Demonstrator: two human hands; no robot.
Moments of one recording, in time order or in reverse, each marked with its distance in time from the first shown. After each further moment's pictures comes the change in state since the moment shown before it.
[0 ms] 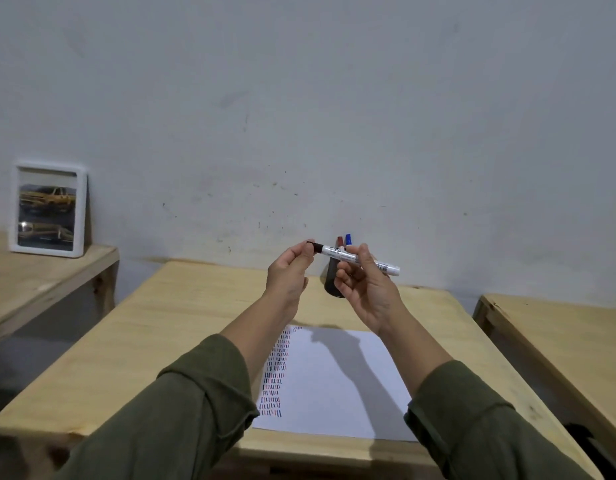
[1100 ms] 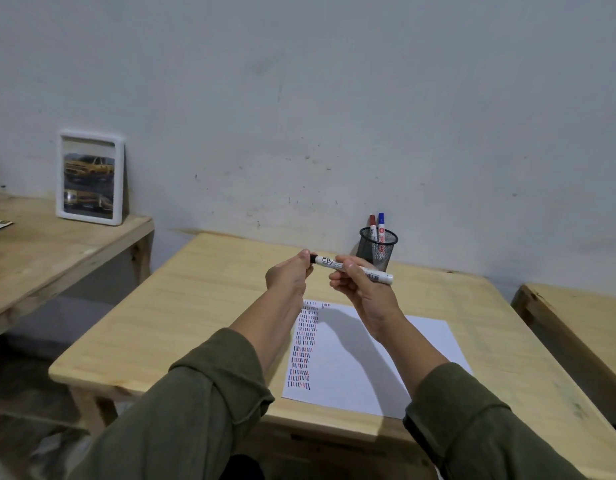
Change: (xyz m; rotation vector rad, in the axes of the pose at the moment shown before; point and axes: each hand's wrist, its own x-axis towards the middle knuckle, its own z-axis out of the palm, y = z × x) left_hand 0.011 -0.028 -0.046 -0.071 0.391 -0.202; right_hand -0.002 0.066 -0.001 -0.233 -0.141 -0.040
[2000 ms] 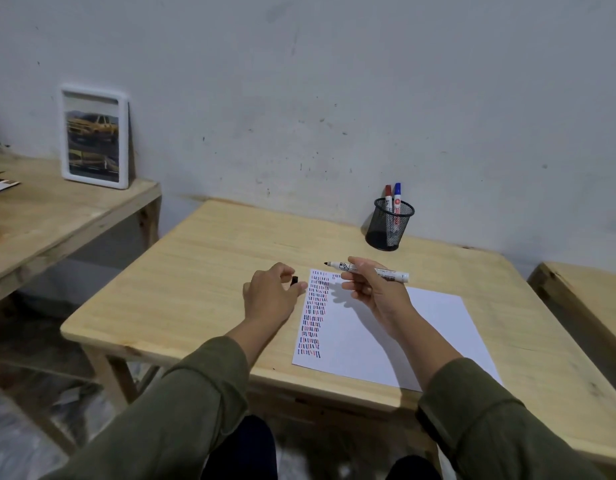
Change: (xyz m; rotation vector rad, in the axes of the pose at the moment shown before) left_hand 0.017 -0.058 -0.082 1.113 0.056 0.502; right_hand -0.014 0.035 -0.023 -0.122 0.159 0.219
